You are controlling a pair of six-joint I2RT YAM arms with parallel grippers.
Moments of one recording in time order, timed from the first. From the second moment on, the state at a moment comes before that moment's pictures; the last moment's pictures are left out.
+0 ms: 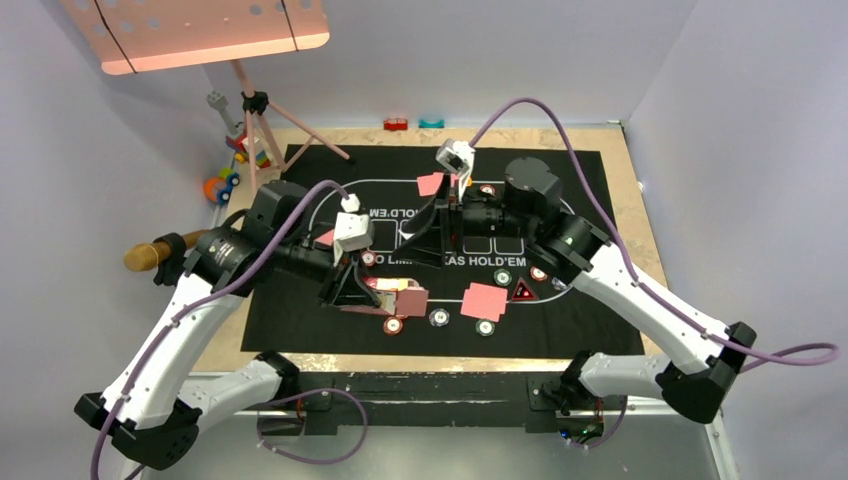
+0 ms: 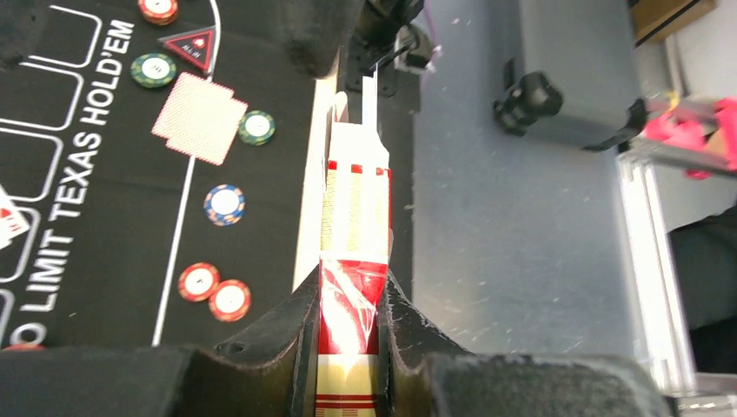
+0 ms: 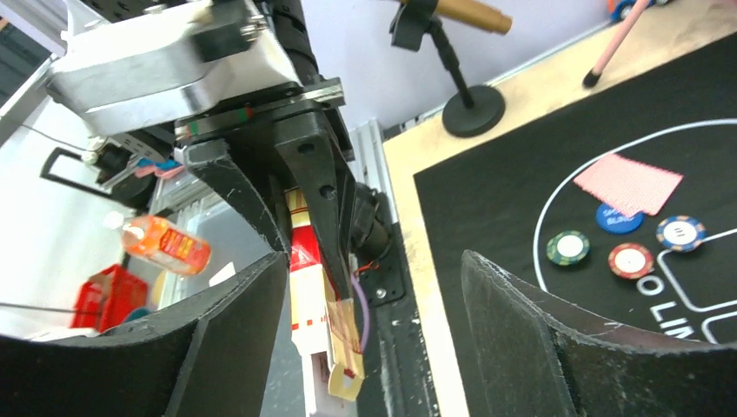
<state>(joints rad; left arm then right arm) -0.54 0.99 1.31 -1.13 0.95 0.39 0.82 1.23 1.30 -0.20 -0.65 0.44</state>
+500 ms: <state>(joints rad) -0.46 1.02 1.27 -0.86 1.10 -0.11 0.81 1.13 1.09 0.04 -0.62 0.54</state>
